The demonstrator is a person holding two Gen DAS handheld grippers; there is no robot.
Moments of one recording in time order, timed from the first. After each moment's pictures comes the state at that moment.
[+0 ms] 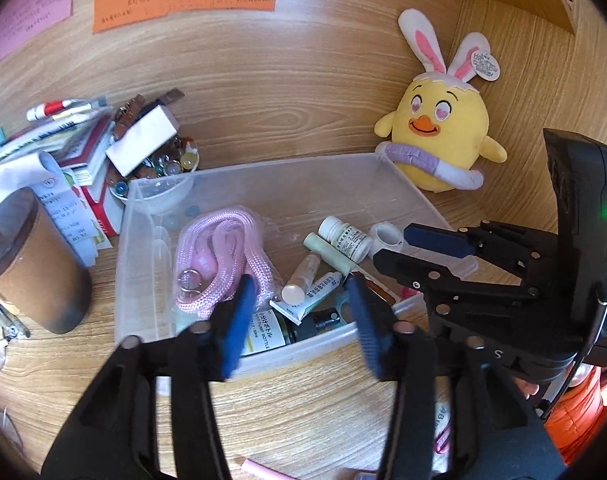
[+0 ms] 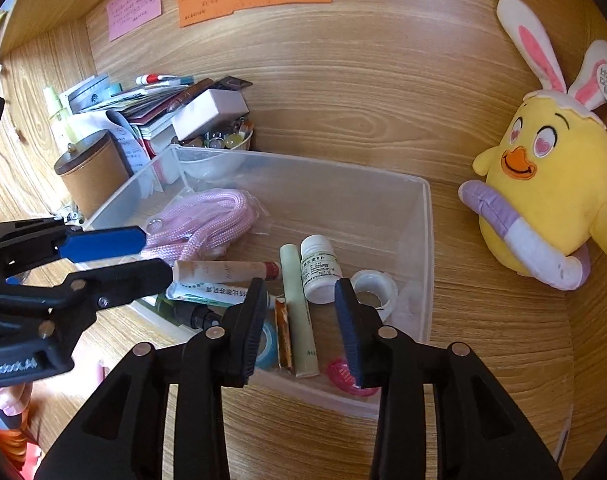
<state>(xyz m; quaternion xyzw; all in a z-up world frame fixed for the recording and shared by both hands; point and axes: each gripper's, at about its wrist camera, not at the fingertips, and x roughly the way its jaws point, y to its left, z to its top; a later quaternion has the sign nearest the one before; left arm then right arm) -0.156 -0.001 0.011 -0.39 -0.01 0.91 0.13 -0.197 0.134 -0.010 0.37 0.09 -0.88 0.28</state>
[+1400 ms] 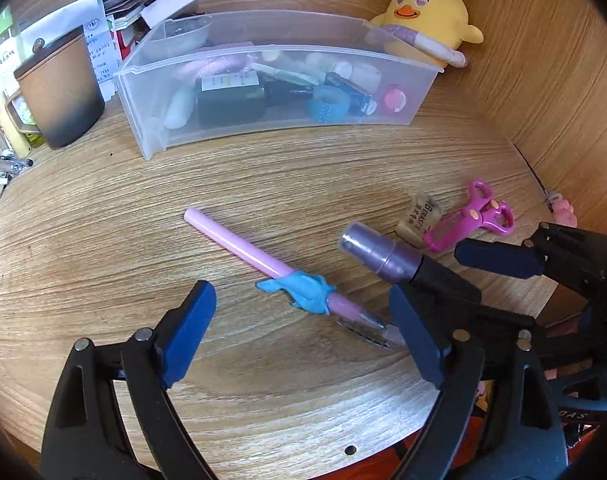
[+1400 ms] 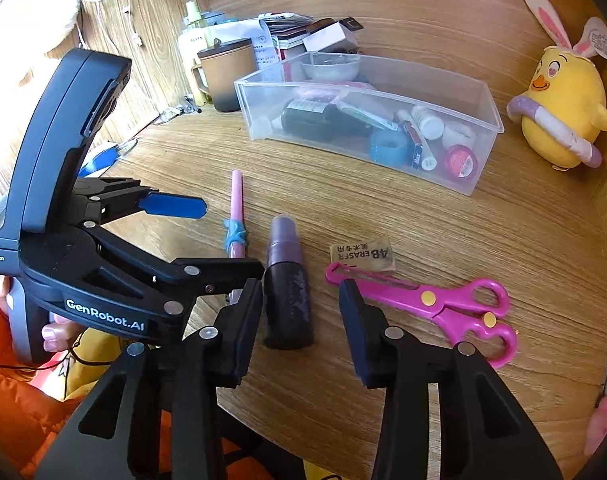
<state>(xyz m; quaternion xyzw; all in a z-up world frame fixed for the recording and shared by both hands) -0.030 0.016 -0.064 -0.48 -0.01 0.87 0.09 -0.026 0.166 -0.057 0.41 0.12 -0.82 0.38</state>
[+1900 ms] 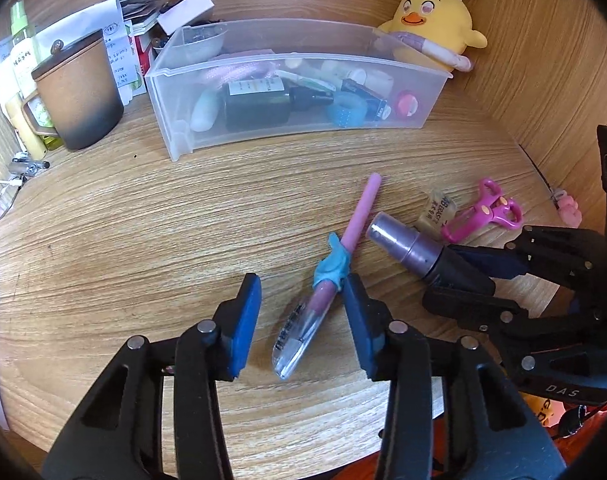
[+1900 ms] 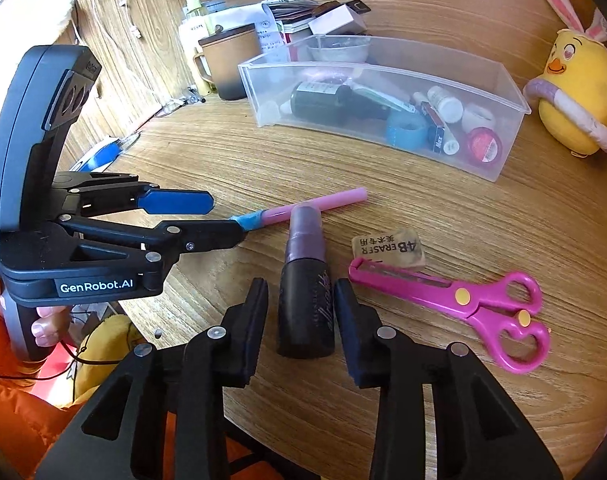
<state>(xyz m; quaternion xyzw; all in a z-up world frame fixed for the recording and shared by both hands) -0.025 -0.002 -0.060 -0.47 0.00 0.88 0.09 -0.034 0.152 -0.067 0.43 0.10 -0.81 0.38</state>
